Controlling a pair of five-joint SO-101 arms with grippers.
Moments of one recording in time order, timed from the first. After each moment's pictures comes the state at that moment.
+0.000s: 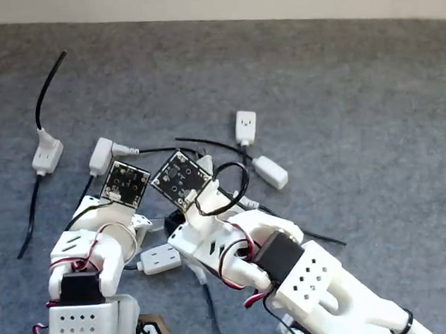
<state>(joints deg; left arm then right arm) -6.8 -87.6 80.2 55.1 -20.4 -53.8 -50.2 46.1 53.1 4.3</state>
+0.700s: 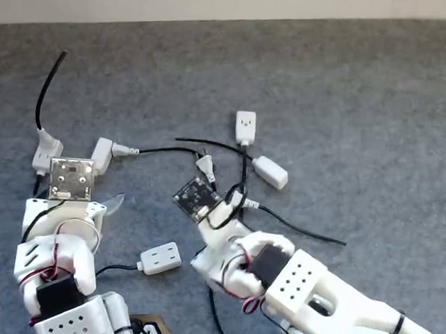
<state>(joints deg) -26.3 -87.5 75.7 50.2 -23.0 -53.4 -50.5 66.9 50.0 -5.1</state>
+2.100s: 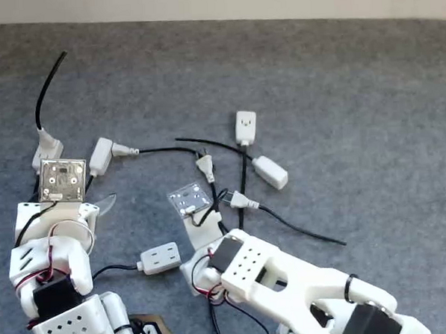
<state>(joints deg) -29.5 -87.5 75.7 50.1 -23.2 -59.2 -25.2 59.6 48.4 -26.5</state>
